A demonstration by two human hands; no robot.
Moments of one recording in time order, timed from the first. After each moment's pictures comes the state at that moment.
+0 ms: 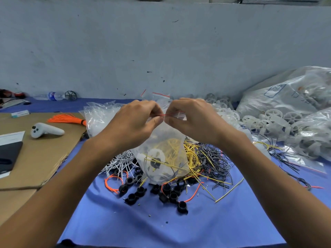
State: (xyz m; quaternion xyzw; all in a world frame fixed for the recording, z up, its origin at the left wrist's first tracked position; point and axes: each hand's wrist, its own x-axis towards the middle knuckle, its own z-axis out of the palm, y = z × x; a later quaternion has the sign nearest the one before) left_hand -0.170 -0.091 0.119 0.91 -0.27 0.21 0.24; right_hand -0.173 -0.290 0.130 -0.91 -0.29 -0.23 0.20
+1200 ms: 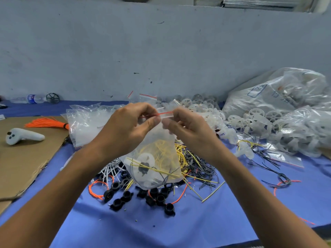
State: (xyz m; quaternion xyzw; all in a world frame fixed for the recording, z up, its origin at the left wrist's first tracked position) left_hand -0.172 -0.111 0.109 0.84 -0.33 0.23 0.36; right_hand -0.192 -0.311 0.094 -0.81 -0.25 -0.18 0.50
